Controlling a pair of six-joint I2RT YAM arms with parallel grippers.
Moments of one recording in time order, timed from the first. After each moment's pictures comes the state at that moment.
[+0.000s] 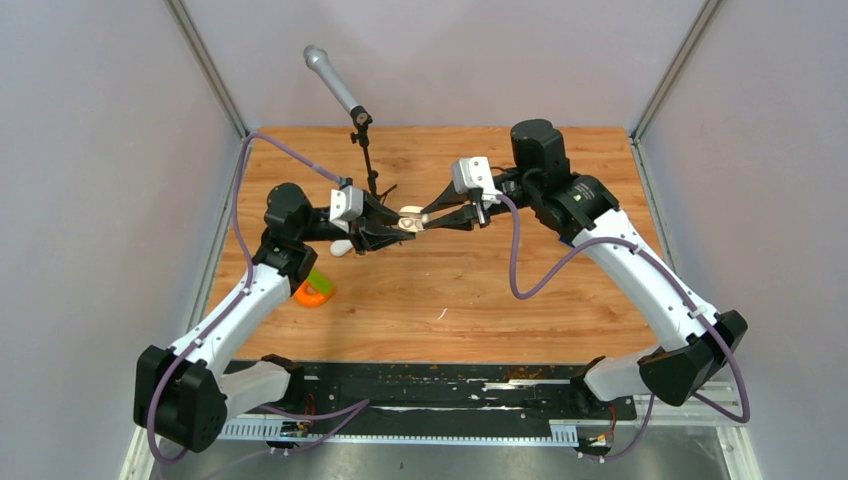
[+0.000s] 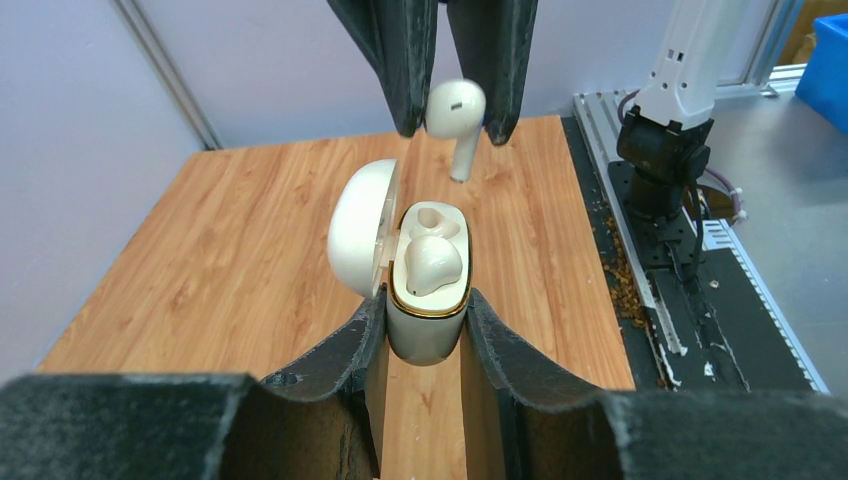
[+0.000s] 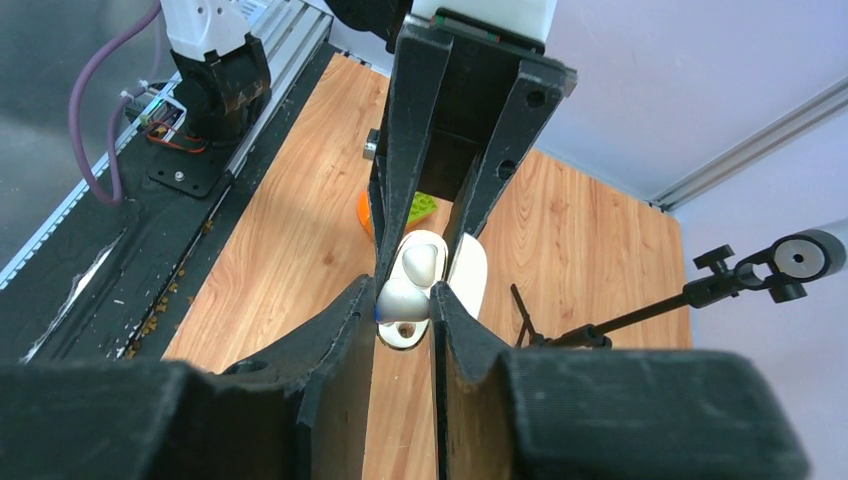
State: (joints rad) left arm -0.37 1.11 0.80 0.47 1.17 0.02; right arm 0.62 1.39 1.55 -0.53 -1.08 -0.74
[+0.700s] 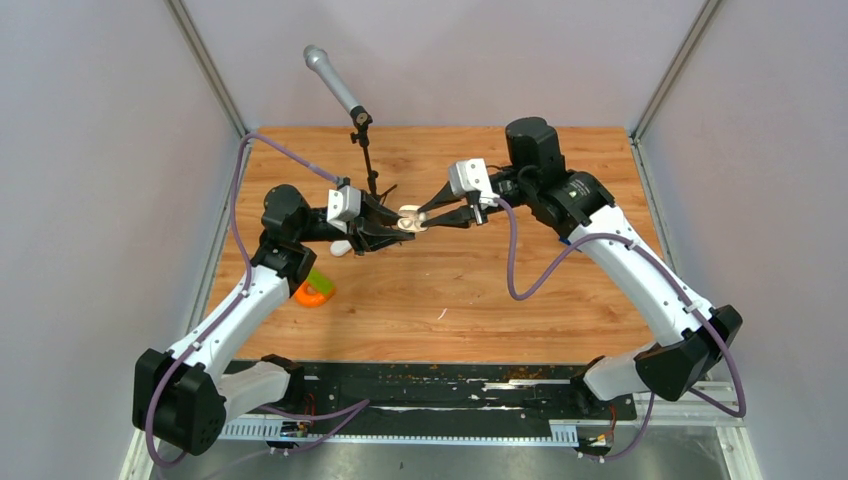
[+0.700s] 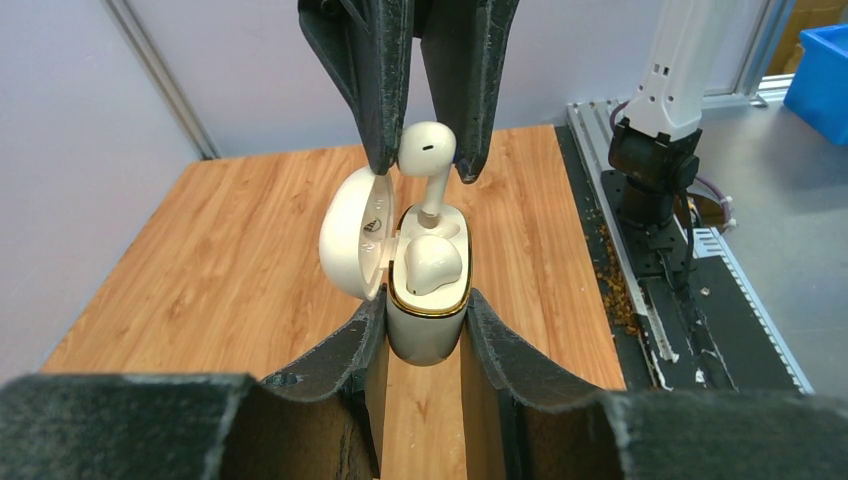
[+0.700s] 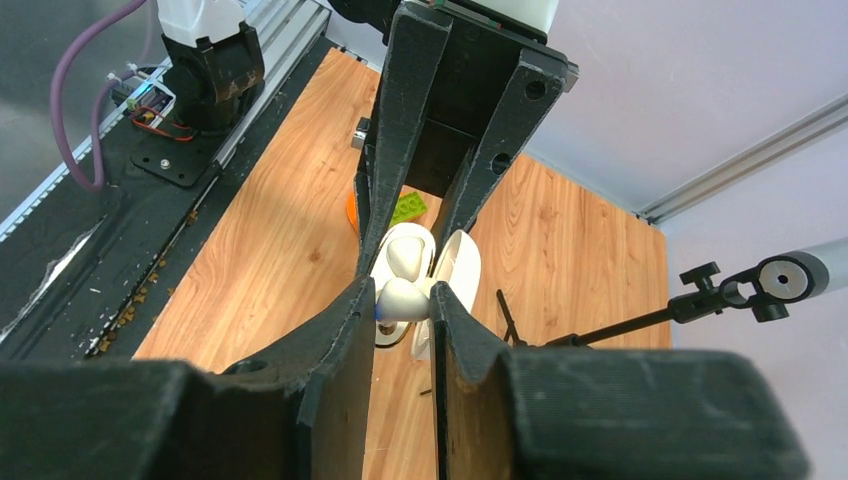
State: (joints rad) left arm -0.37 1.10 0.80 0.51 1.18 -0.02; right arm 0.62 1.42 1.57 -0.56 -1.09 -0.82
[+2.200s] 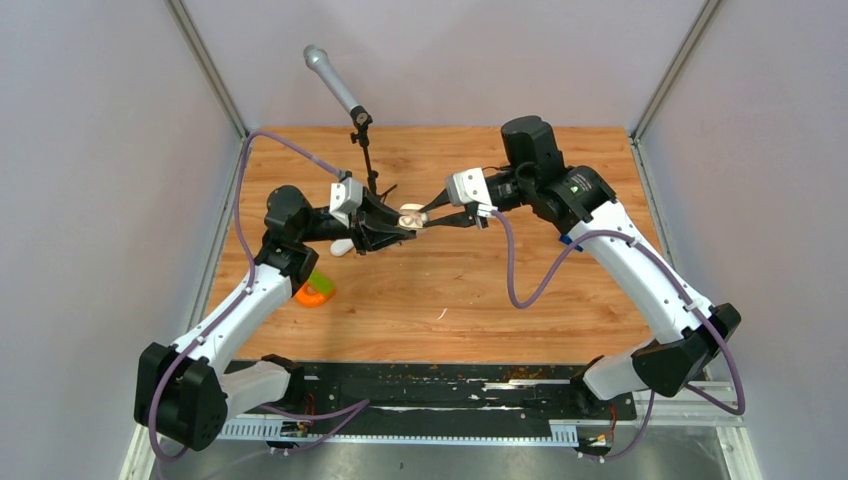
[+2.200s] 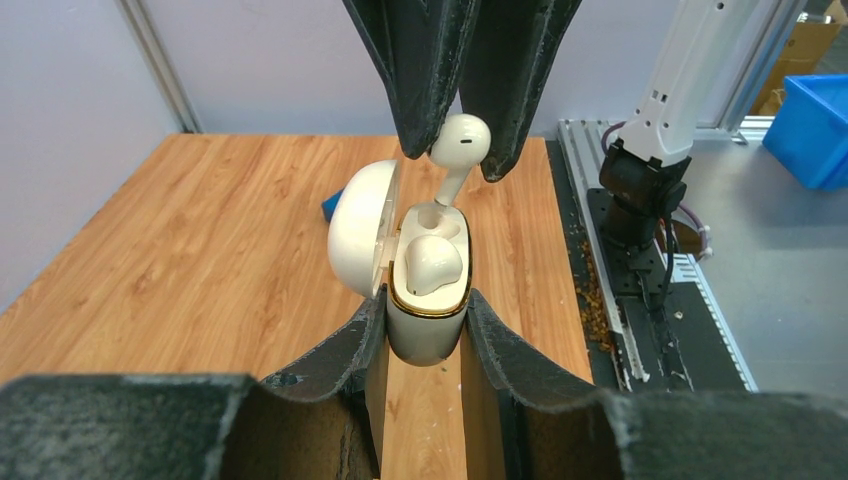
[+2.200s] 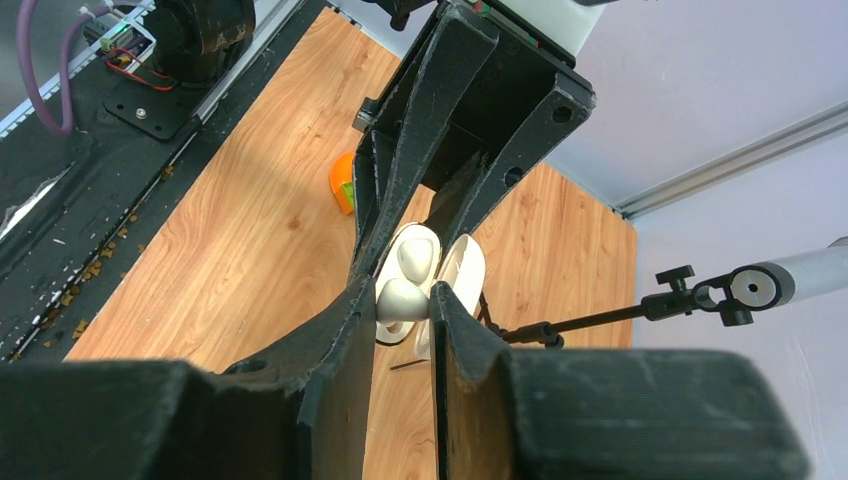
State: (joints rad) left arm -0.37 1.12 0.78 0.55 1.14 -0.14; right arm 0.63 1.44 1.64 -0.71 -1.05 -1.02
